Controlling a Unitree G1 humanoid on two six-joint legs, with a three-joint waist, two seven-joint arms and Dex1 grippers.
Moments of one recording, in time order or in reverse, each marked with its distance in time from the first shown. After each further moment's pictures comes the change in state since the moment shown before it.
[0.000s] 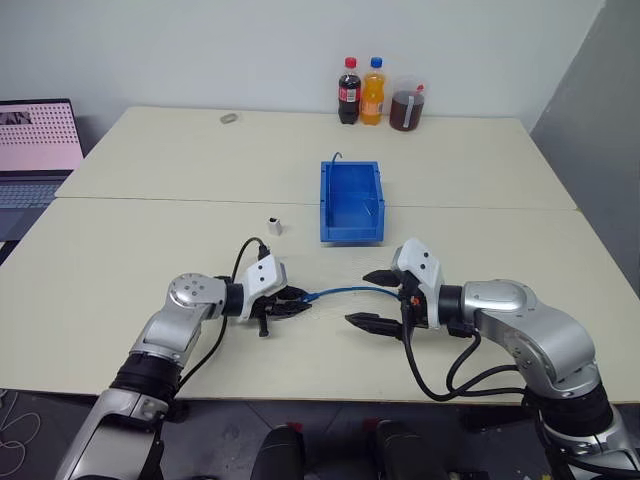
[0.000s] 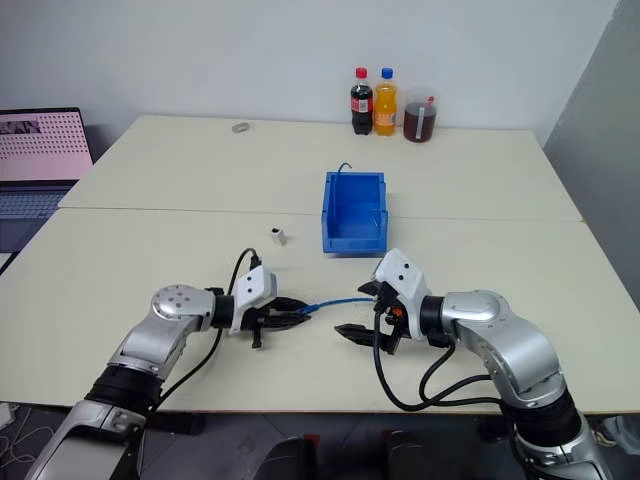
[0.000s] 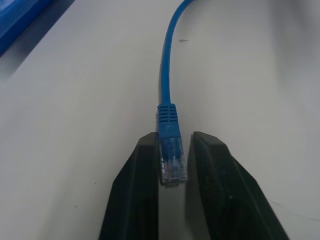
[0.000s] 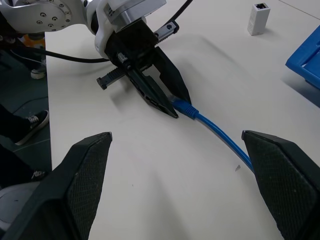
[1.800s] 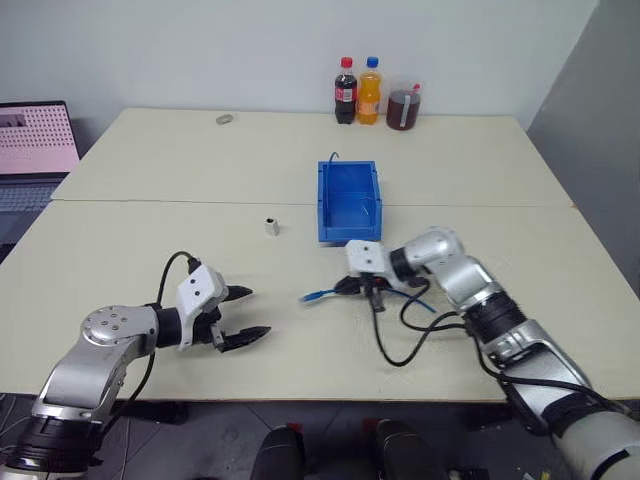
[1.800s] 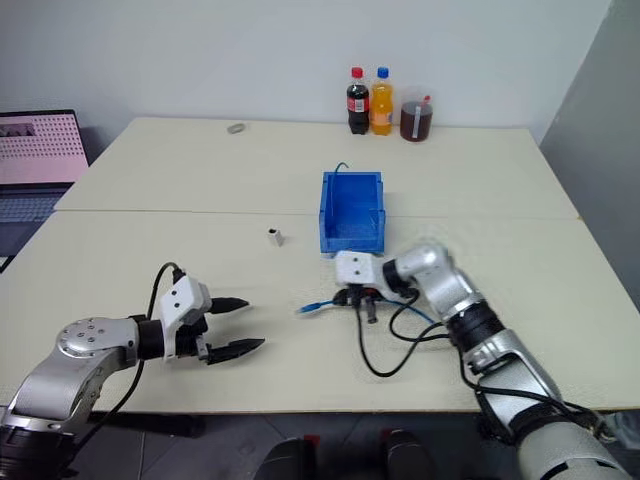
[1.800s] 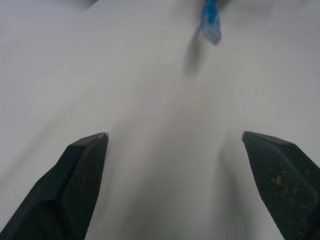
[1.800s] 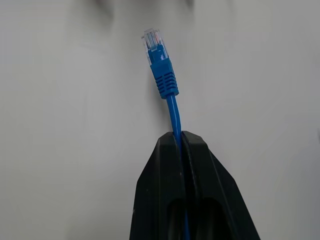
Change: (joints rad) left arm 0.360 0.221 0.265 -0.389 -0.213 0.238 0.138; right arm -0.453 0.185 0.275 1.006 -0.535 -0.876 0.425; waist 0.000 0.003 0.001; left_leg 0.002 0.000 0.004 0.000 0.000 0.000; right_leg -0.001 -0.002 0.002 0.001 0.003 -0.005
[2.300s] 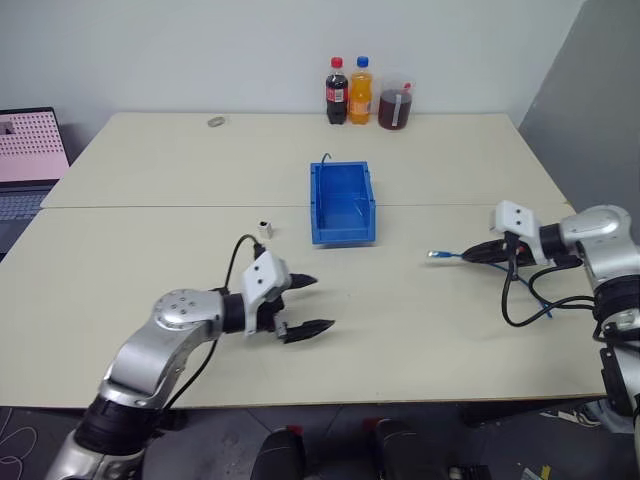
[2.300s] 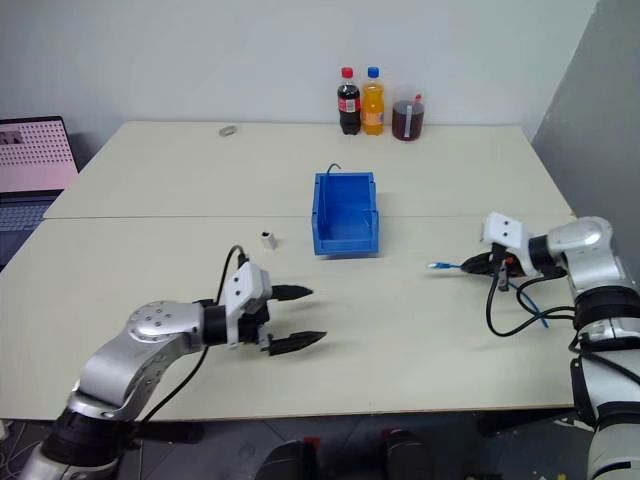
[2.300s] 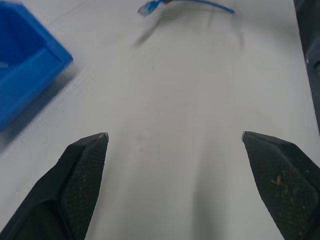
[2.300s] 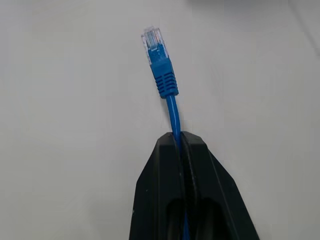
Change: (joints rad) left arm -0.099 -0.104 -0.141 -0.201 -0.051 0.169 0.048; right arm 0.050 -0.473 -0.281 0.180 0.121 -0.209 0.256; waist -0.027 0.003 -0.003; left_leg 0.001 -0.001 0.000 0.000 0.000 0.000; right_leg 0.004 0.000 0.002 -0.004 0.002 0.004
